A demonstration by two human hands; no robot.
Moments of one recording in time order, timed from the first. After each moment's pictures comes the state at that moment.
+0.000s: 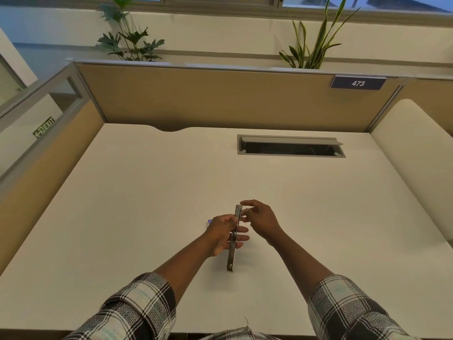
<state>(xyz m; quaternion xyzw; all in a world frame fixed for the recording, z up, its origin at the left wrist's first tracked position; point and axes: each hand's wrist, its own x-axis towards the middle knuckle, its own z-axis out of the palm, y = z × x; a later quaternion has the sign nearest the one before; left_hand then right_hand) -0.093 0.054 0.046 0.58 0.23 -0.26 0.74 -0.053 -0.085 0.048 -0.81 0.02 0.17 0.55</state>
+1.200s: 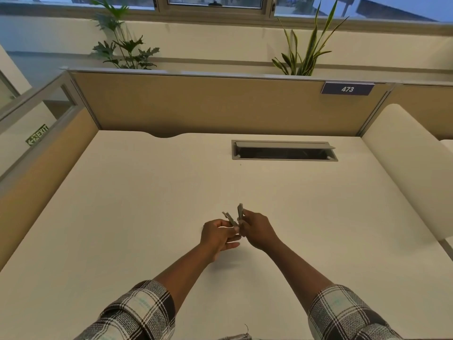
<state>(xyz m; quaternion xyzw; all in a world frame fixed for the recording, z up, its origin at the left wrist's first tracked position) -0.091 0.046 0.032 0.59 0.27 -0.17 0.74 -0.059 -0.092 0.044 -0.90 -0.09 0.14 0.40</state>
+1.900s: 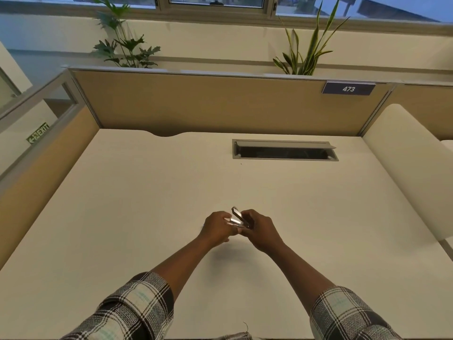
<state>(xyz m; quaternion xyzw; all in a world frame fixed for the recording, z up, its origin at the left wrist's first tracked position) -0.078 0.060 0.035 0.79 0.14 -0.18 0.57 -0.068 -0.101 0.040 -0.91 -0.09 0.11 0.40</state>
